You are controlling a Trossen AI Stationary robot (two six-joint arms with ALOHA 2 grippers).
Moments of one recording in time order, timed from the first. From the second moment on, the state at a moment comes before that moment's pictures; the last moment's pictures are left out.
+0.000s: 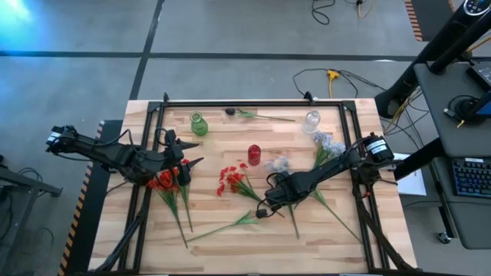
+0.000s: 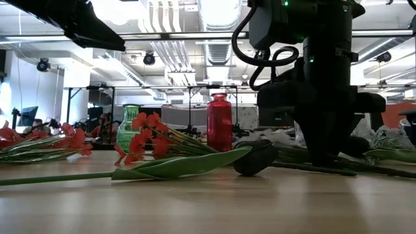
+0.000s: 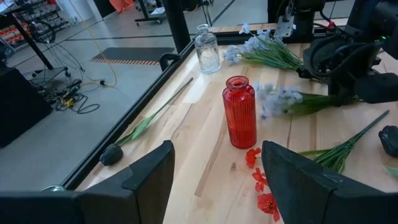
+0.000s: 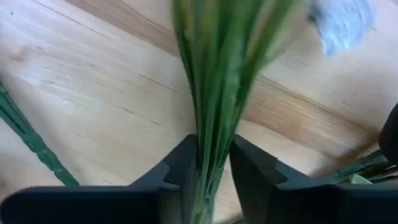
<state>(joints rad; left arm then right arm) -0.29 0.71 0.56 -0.31 -0.70 -0.12 0.28 1.90 1.17 -0.82 0.09 1.39</state>
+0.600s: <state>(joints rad) -0.29 0.74 0.56 -0.27 -0.70 -0.12 0.28 1.85 1.17 -0.83 0.13 1.32</state>
